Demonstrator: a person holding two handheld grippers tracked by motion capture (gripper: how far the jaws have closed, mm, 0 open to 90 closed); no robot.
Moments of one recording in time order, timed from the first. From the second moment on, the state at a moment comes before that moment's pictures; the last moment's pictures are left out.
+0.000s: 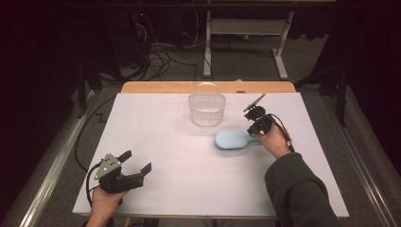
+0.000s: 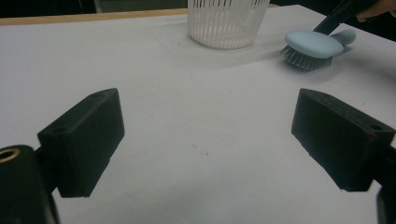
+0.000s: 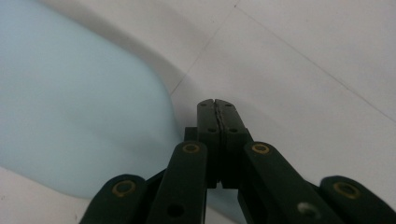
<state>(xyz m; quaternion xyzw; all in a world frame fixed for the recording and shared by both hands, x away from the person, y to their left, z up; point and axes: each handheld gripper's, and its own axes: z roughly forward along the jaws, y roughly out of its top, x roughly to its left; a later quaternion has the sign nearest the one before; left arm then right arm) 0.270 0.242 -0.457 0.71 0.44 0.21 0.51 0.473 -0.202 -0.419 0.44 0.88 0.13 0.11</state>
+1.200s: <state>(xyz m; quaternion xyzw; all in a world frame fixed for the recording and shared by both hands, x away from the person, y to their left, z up) 0.270 0.243 -0.456 0.71 0.44 0.21 0.51 0.436 -0.216 -0.423 0.42 0.89 0.14 0.11</state>
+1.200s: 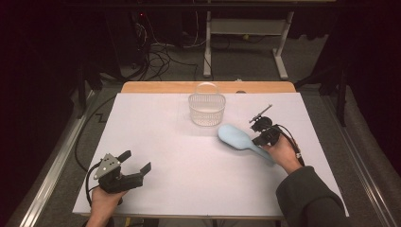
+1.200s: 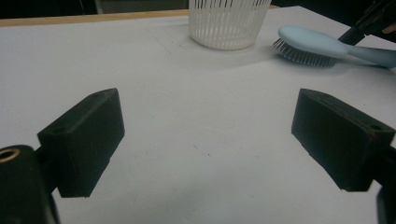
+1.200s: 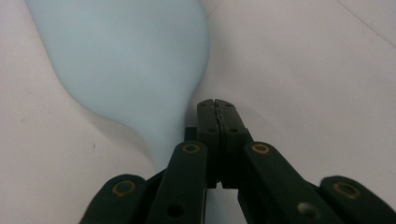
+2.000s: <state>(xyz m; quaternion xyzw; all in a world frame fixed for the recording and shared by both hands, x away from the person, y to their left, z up) 0.268 0.244 -0.455 0.71 0.43 0.21 0.51 0.413 -0.216 -0.421 0.41 0.89 0.15 0.11</state>
